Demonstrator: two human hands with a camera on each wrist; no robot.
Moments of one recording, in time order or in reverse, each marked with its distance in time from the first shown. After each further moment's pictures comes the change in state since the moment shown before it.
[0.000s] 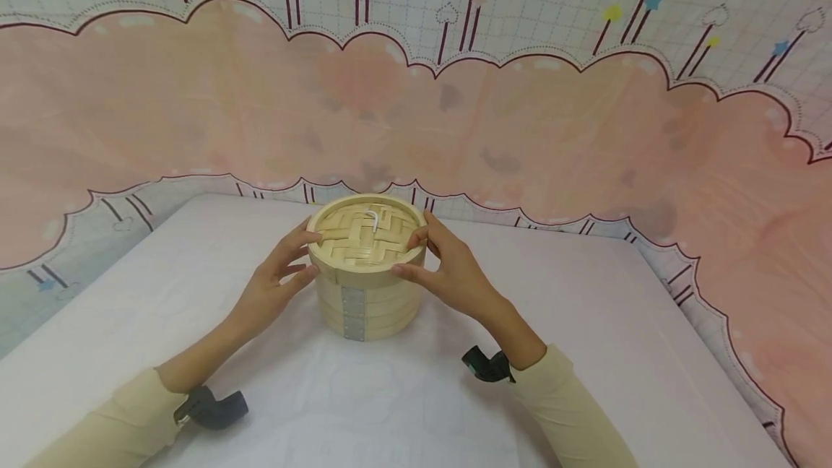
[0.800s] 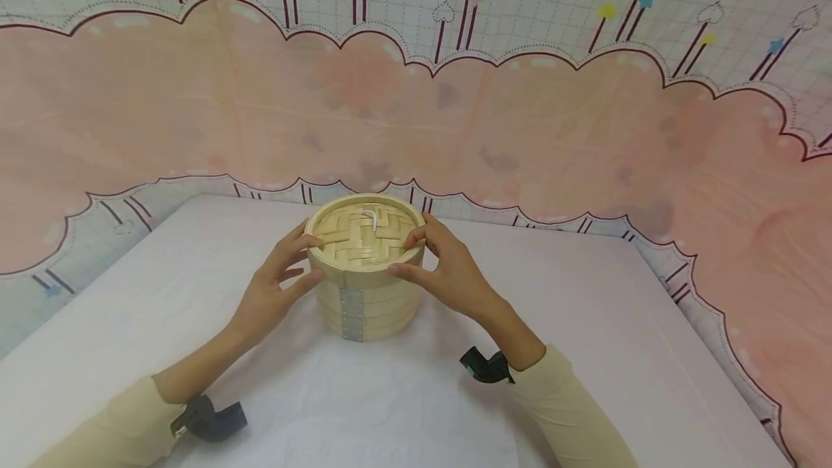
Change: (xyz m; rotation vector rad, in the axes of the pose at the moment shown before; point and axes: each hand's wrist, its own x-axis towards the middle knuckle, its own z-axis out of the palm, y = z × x) left_hand -0.008 0.016 0.010 0.018 0.055 -0.058; right_hand -0.005 -0.006 0.000 0.018 0.020 0.004
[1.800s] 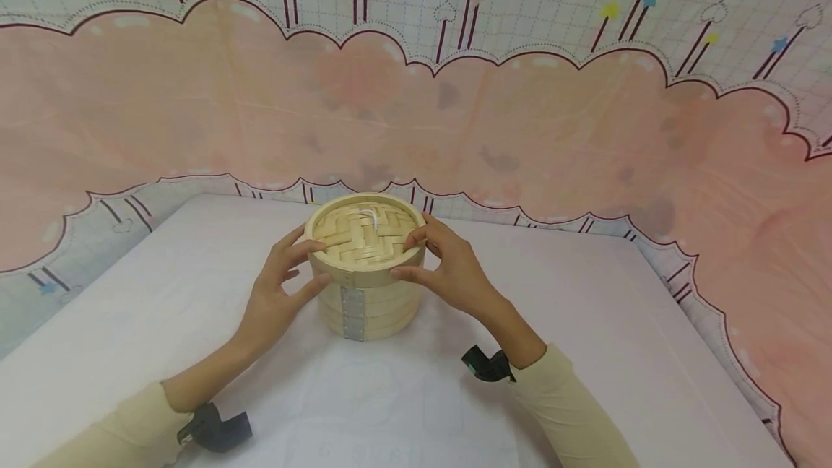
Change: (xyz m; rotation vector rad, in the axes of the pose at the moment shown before) left_hand -0.006 0.007 0.017 0.011 0.136 0.052; right_hand 0.005 0.014 -0.002 -0.006 0.009 -0.063
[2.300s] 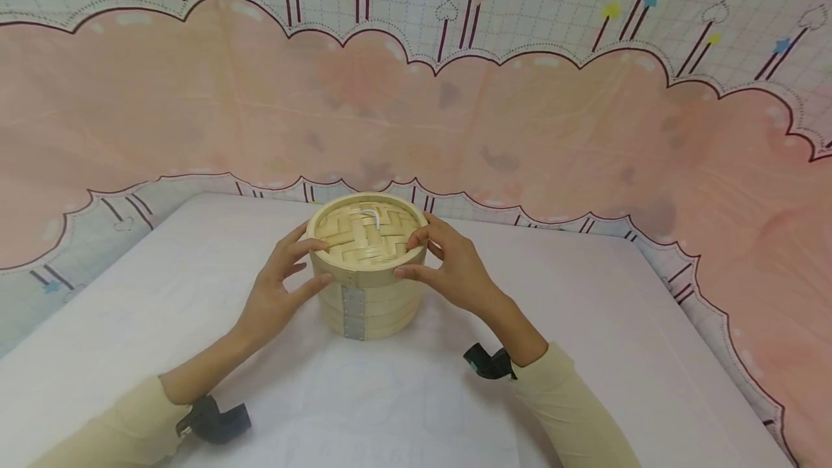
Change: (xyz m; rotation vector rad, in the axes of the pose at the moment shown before) left_hand 0.005 -0.005 -0.004 -0.008 -0.051 0.059; right_hand 0.000 0.005 -0.001 -0.018 -0.008 -0.028
